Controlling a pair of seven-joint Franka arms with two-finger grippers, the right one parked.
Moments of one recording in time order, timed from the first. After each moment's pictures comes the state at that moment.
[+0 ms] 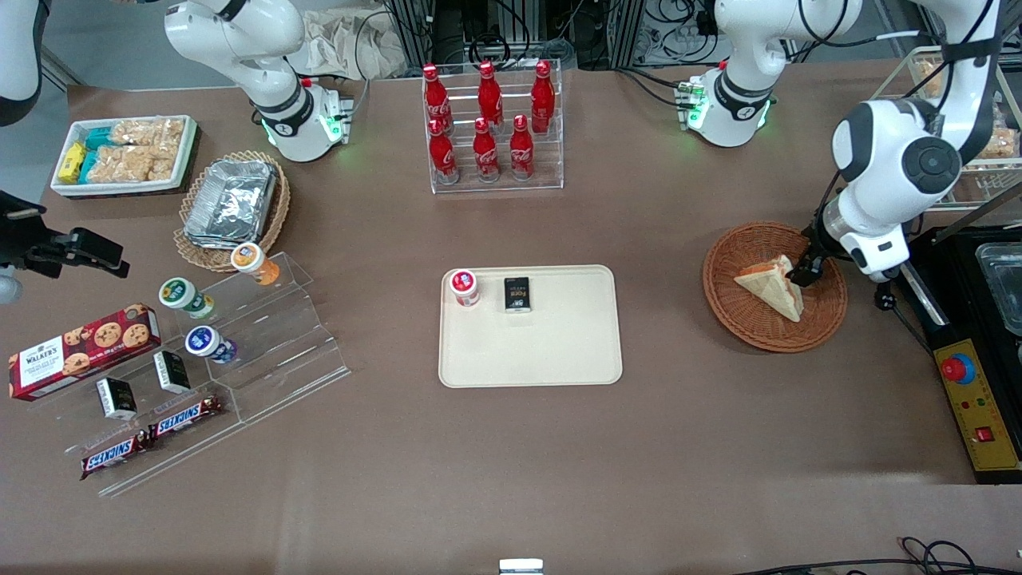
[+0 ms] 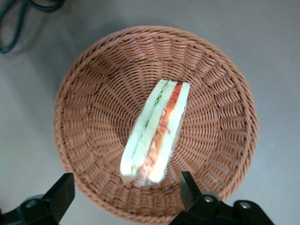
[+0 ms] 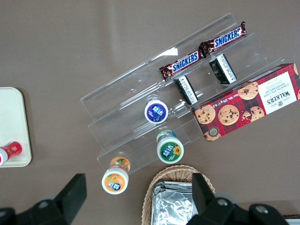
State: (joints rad) arm -0.14 -0.12 0.15 -2.42 0.06 2.21 -1.15
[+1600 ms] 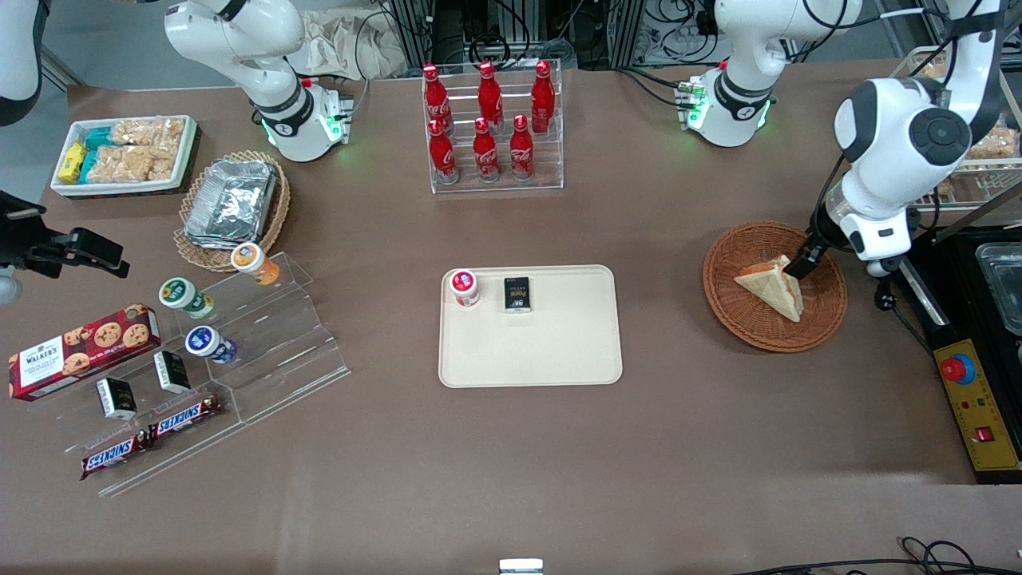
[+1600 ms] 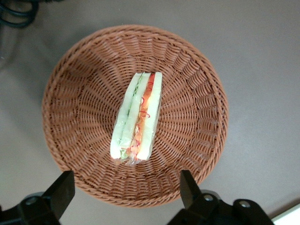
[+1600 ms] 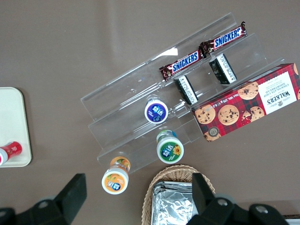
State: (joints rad) arm -0.14 -0.16 0.13 -2.48 0.04 2.32 -1.01
